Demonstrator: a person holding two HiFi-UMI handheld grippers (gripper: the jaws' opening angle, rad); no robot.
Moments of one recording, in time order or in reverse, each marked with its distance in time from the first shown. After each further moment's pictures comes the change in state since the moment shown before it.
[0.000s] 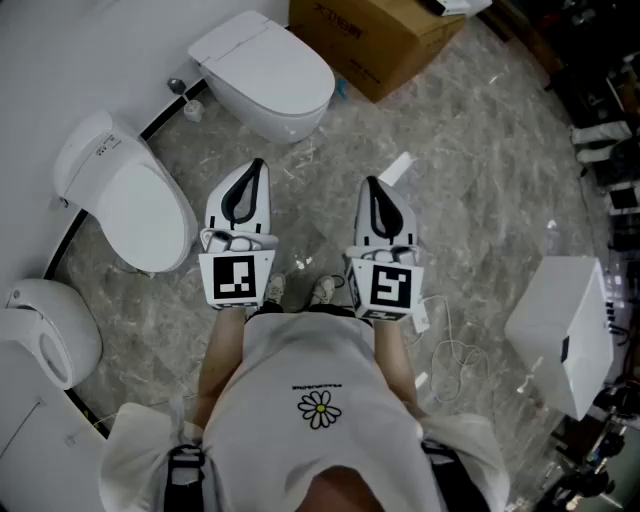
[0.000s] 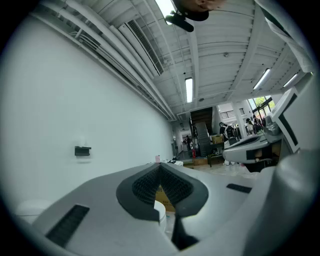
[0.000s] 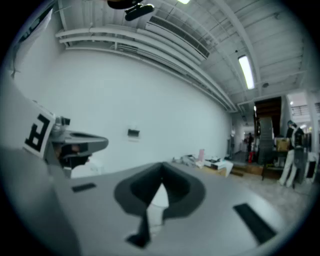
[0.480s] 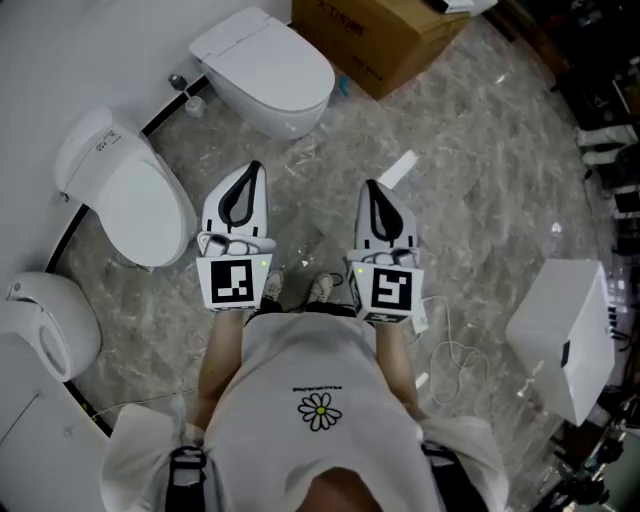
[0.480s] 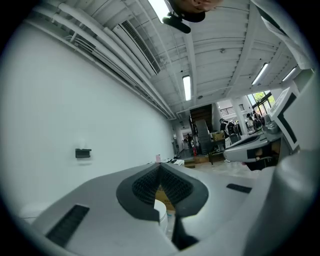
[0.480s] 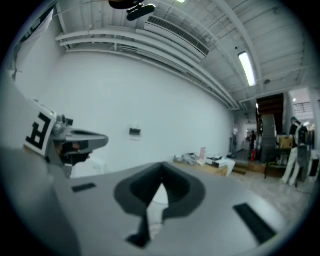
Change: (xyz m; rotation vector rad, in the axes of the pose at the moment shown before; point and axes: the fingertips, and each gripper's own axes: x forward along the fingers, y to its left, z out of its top) left arm -0.003 -0.023 -0.005 0.029 0.008 0.011; right arm -0.012 -0.018 -0.015 0.001 0.004 0.032
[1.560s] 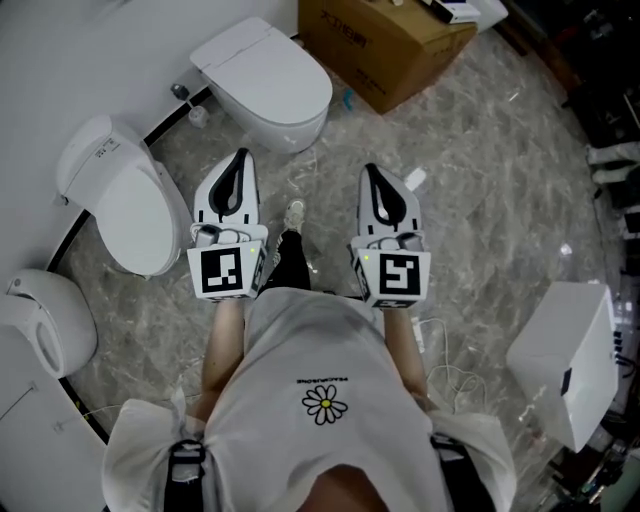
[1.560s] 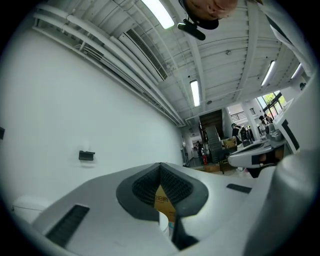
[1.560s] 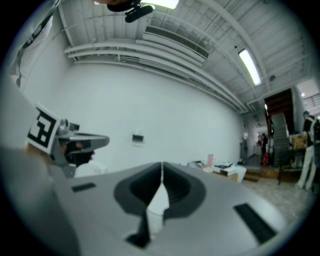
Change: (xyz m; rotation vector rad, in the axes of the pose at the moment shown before) left arm 0.056 -0.014 0.000 -0.016 -0.104 0.117; right arm 0.046 -0.061 -0.007 -0.005 -0.099 0.113
